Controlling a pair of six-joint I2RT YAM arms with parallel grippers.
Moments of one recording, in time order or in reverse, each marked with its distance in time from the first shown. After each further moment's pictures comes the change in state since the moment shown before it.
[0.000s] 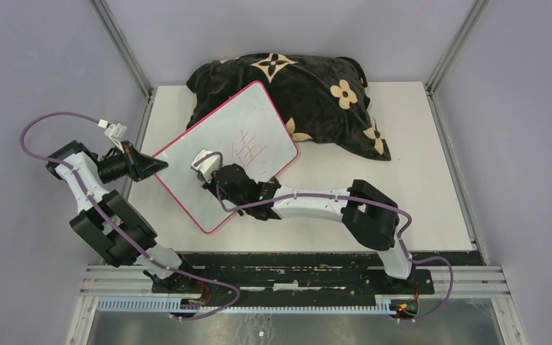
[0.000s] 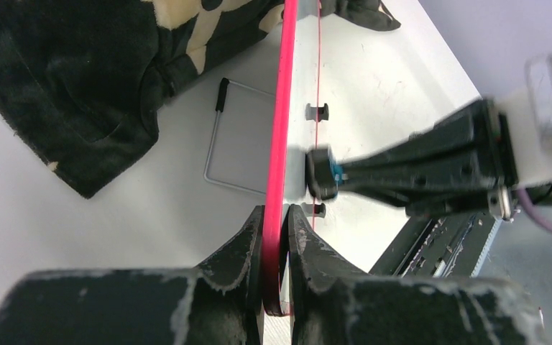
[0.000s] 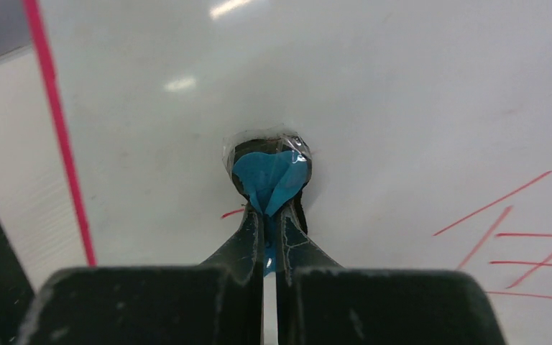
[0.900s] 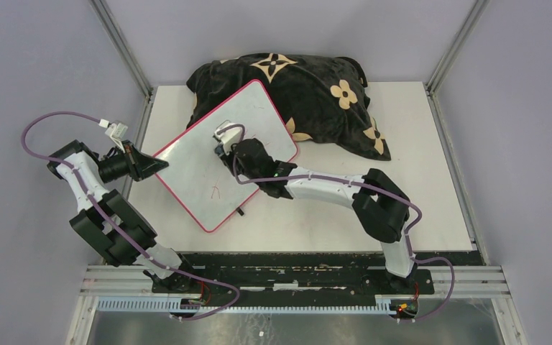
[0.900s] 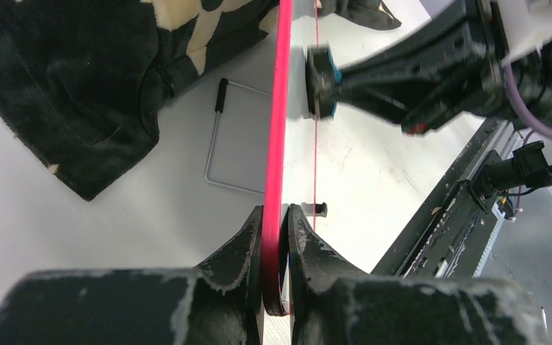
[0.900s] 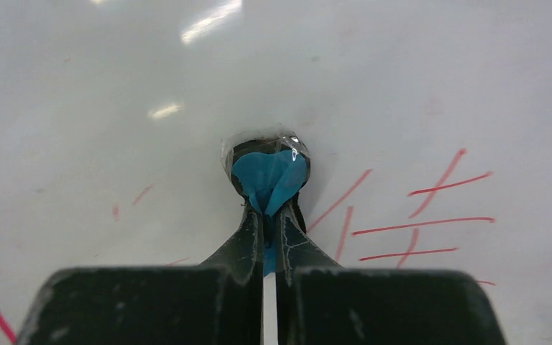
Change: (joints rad) left arm -0.002 0.003 -0.001 0.009 0.001 0.000; right arm -0.116 -0.039 -0.047 0.015 -0.047 0.052
